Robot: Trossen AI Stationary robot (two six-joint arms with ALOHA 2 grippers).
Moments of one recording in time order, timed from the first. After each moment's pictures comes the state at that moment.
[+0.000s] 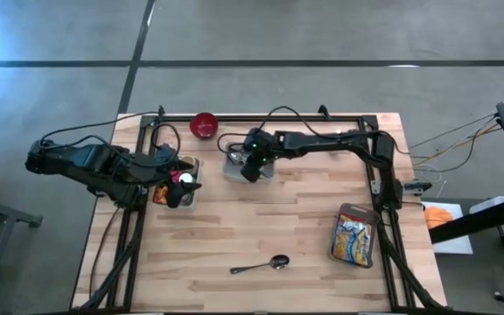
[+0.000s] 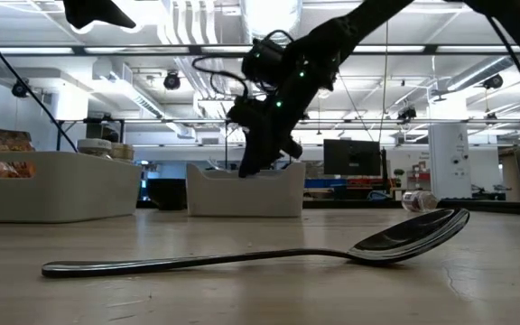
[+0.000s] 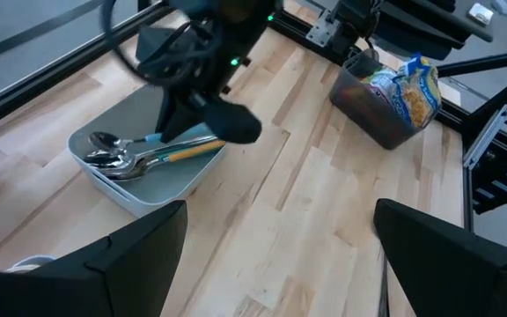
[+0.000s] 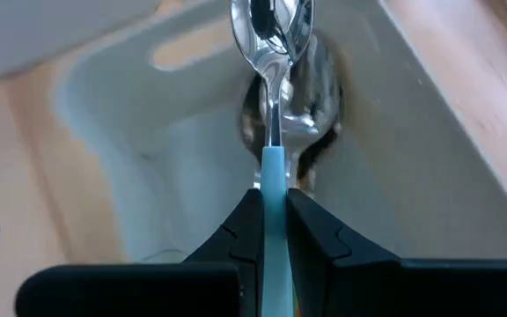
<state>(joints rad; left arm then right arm) -0.23 0.91 1.07 -0.83 -0.38 -0.63 -0.27 2.03 1.48 -0.36 0.01 0.26</state>
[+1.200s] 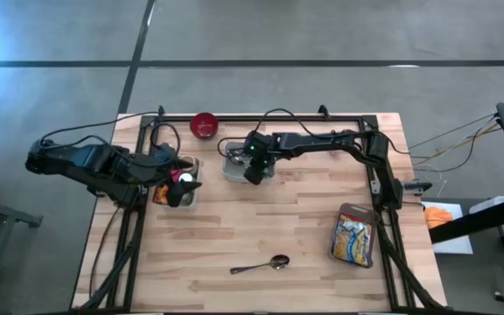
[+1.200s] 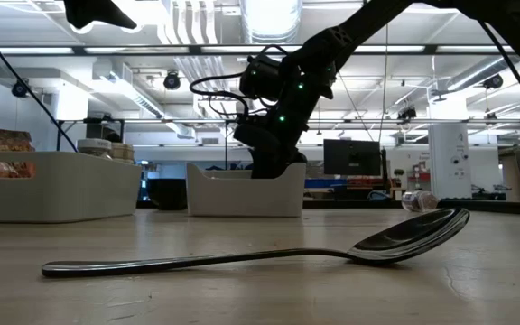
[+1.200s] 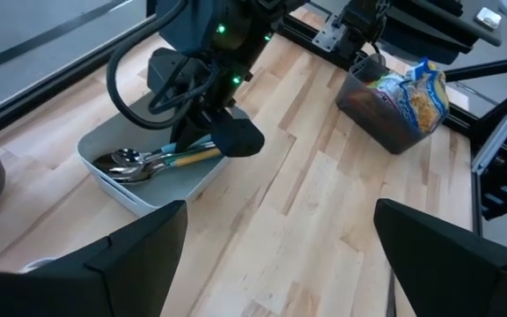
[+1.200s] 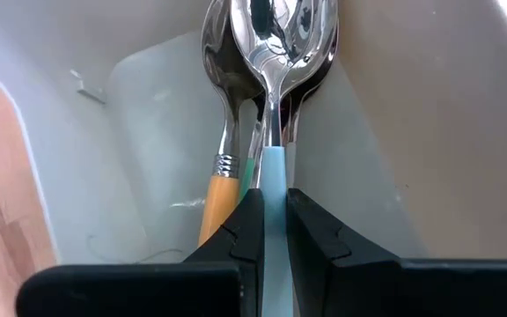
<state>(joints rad) -0.23 0.91 1.07 -0.83 -0.40 -0.63 -0.28 2.09 1.50 -0.46 0.02 0.21</state>
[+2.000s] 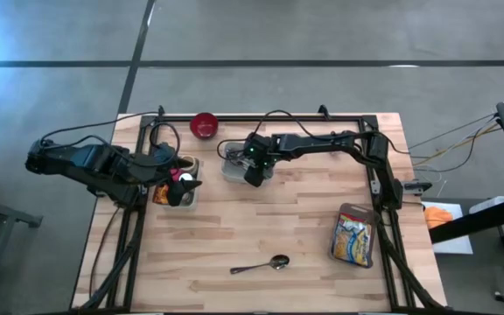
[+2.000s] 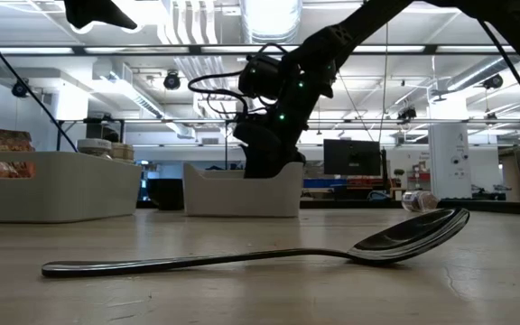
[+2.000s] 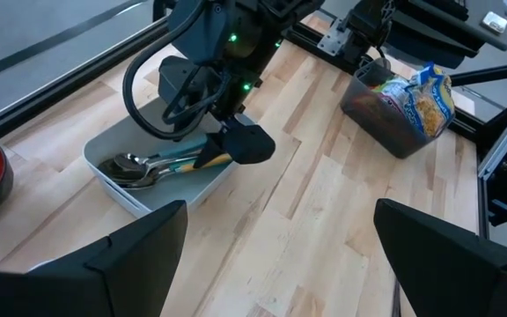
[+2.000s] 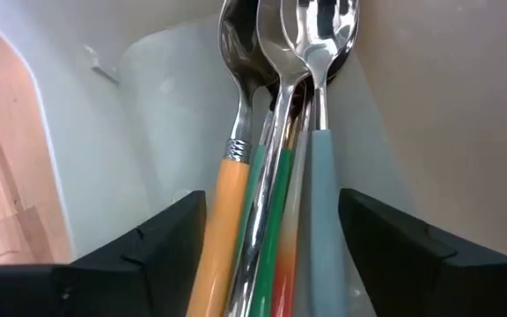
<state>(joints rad) -0.23 0.91 1.07 -0.83 -0.42 -0.63 -0.27 2.09 1.50 -0.46 0.00 0.21</state>
